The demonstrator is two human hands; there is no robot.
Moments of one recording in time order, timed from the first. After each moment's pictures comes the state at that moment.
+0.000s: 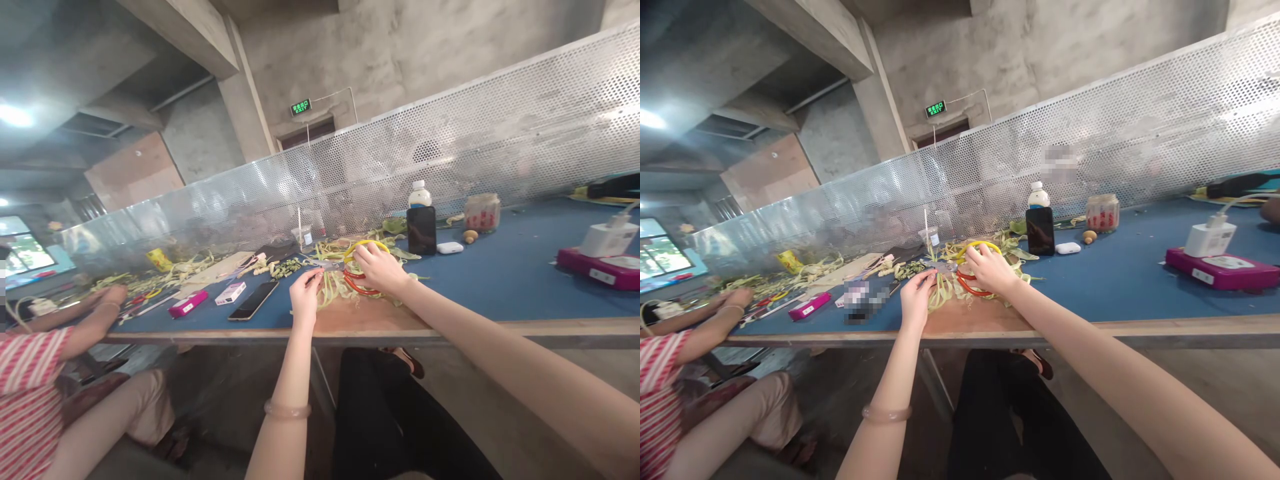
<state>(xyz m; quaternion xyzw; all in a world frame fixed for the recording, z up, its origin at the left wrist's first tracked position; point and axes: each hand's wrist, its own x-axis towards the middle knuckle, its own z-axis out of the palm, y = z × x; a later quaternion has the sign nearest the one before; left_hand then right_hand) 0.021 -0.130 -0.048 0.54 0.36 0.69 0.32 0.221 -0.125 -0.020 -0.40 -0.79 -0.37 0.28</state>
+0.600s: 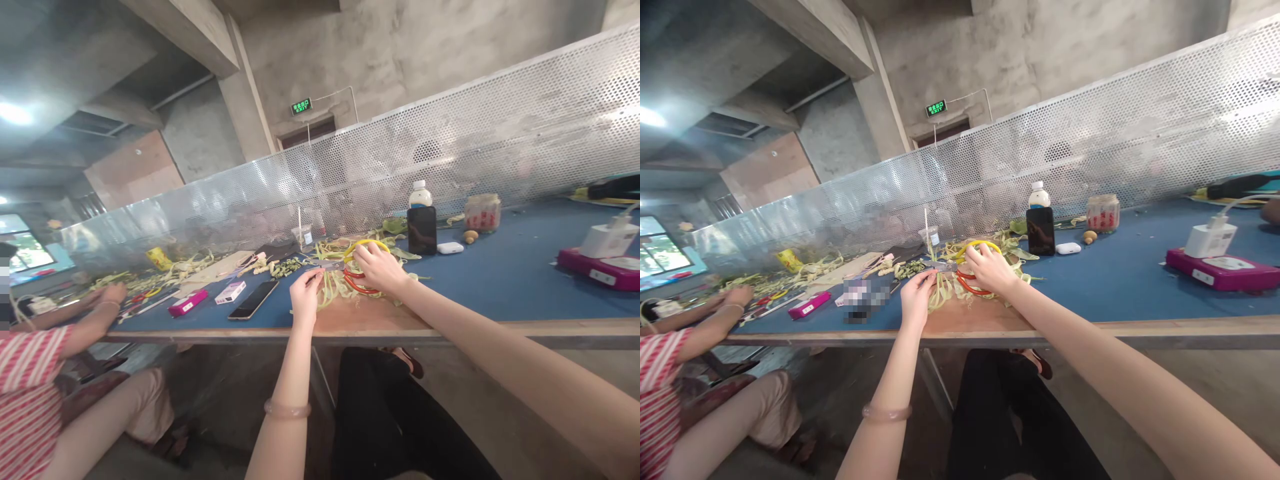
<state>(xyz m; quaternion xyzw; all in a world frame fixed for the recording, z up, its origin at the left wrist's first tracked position) 0.021 -0.128 -0.050 0.54 0.35 0.69 0.33 0.220 -0.124 -0.021 -0.40 -0.79 -0.38 0.28</state>
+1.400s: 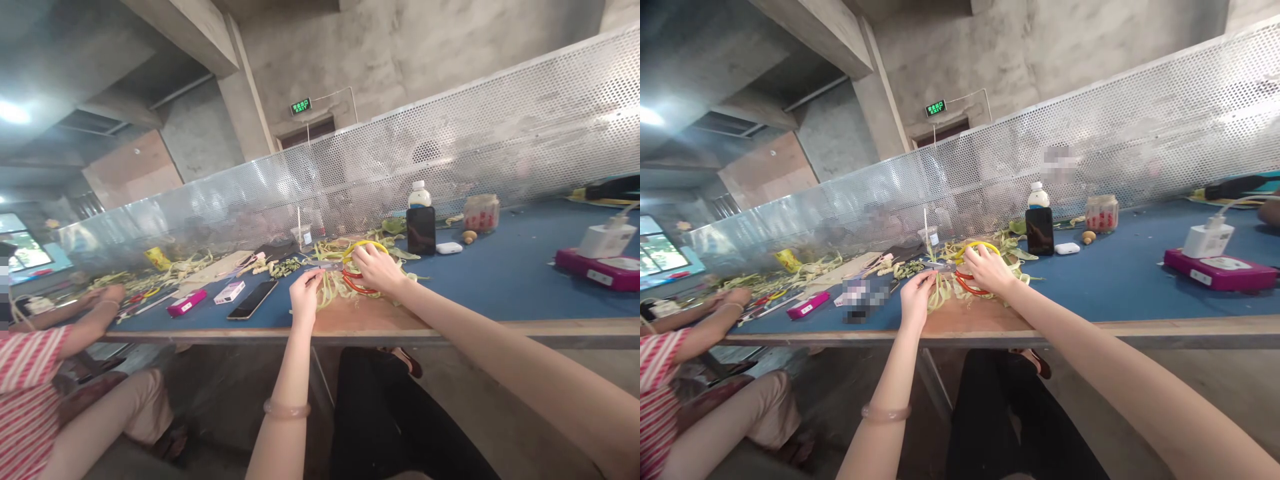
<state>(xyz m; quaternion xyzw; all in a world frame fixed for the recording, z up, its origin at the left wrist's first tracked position) 0.020 -0.126 -0.052 0.55 0.36 0.69 0.32 0.219 -0.122 -0.021 -0.40 -0.79 -0.38 0.27</state>
